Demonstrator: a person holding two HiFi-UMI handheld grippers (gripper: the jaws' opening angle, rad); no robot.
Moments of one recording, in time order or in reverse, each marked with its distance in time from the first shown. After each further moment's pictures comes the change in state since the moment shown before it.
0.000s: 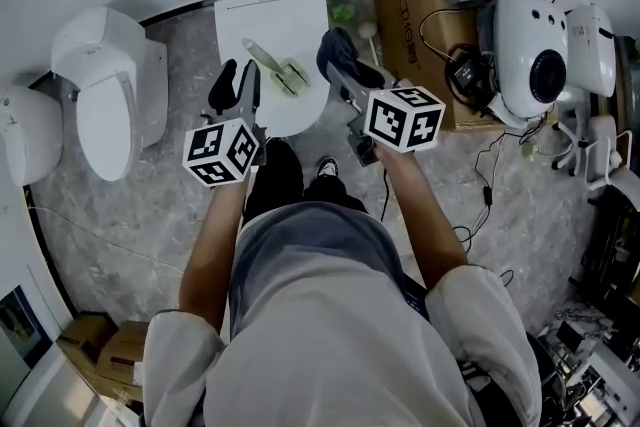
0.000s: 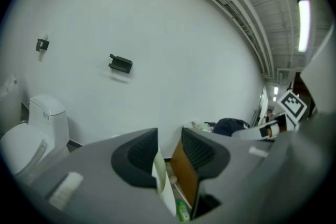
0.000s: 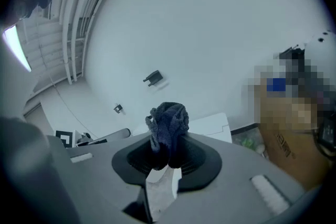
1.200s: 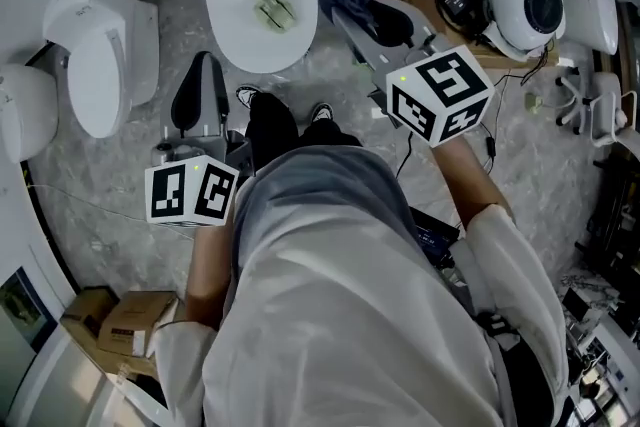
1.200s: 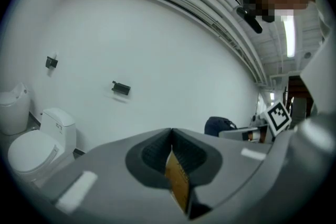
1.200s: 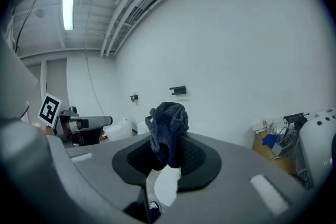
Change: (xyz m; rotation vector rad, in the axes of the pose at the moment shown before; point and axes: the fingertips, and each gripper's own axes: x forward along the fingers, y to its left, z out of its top) left arm -0.186 -0.092 0.042 0.020 -0.151 0.002; right arm -0.143 0.092 0.013 -0.458 -0.094 0.038
